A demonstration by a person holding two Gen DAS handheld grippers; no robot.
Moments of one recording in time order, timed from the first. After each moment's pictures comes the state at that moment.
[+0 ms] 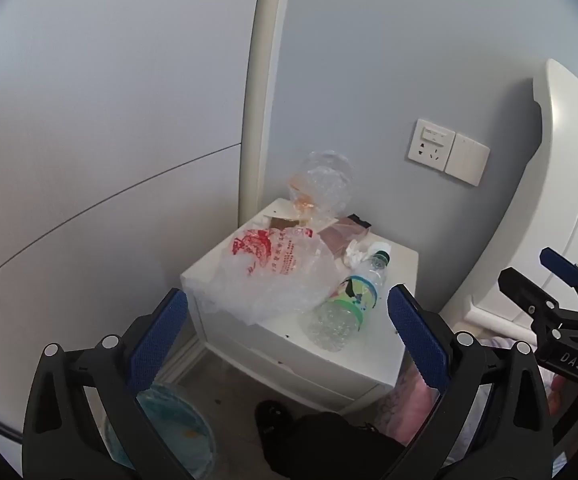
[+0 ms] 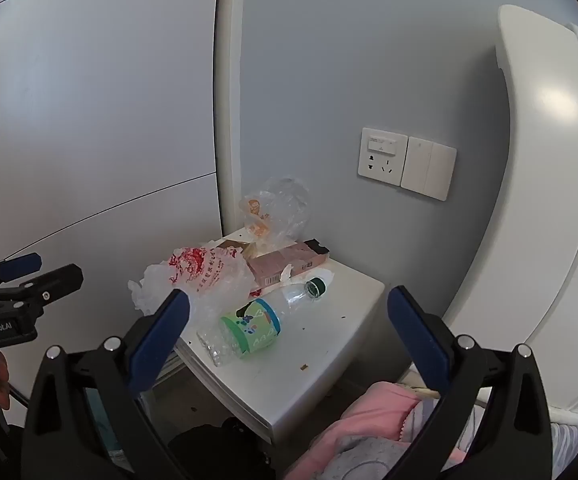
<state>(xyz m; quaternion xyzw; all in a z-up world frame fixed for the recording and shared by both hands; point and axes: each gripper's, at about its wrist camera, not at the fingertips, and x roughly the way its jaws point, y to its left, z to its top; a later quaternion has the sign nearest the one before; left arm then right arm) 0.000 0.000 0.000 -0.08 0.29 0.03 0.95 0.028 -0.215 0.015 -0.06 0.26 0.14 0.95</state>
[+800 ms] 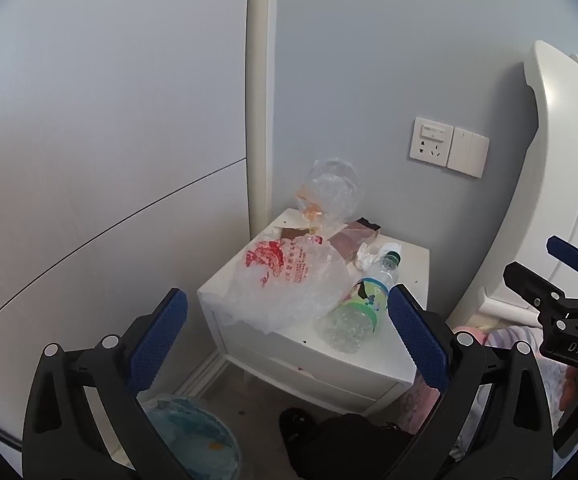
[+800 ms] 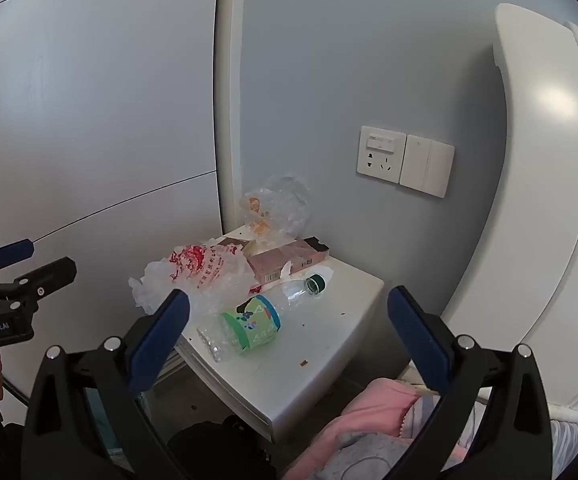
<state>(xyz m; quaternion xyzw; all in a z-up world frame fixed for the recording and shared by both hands) -0.004 -0.003 0.008 -0.02 0.27 0.04 0.96 0.027 -0.213 0.016 -0.05 0.26 0.14 0.95</state>
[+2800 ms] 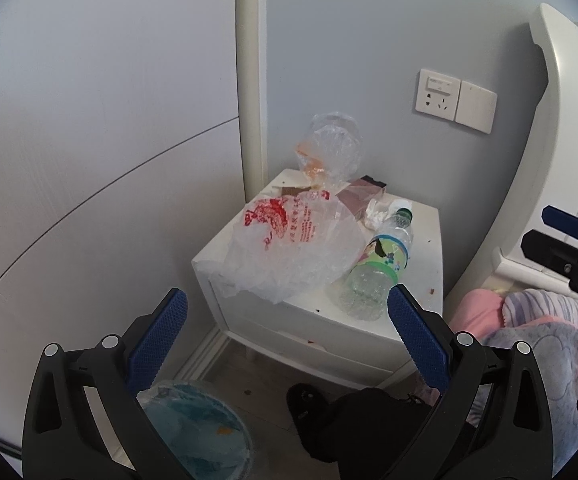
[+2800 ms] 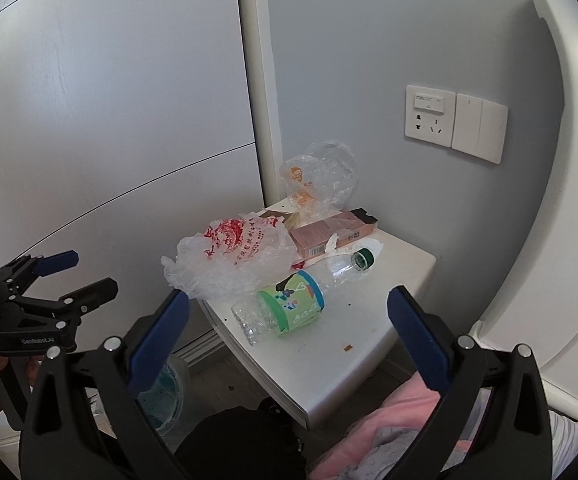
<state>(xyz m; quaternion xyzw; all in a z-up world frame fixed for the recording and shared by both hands) 0.017 0.015 -0.042 -0.01 0.33 0.02 0.94 0.053 -0.211 -0.016 -0.03 0.31 0.23 0.92</state>
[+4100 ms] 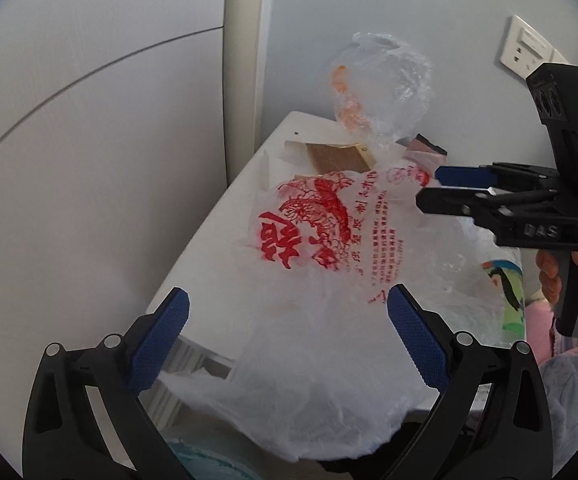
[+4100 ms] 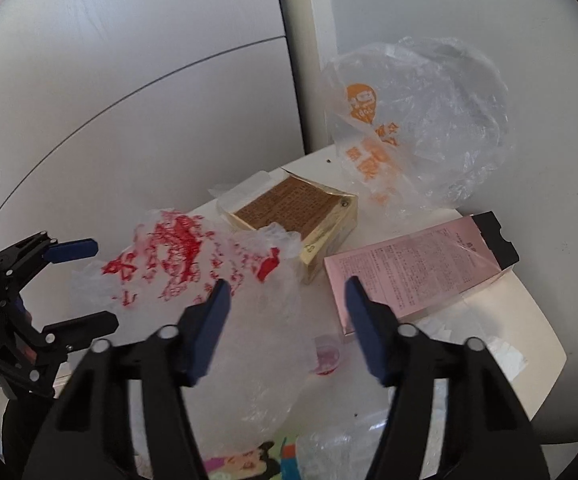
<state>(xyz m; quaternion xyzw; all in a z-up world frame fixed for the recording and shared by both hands) 0.217 0.090 -0.146 -0.04 0.43 -0.05 0.90 0.312 -0.094 -0.135 -0.08 0.45 0.34 0.82</state>
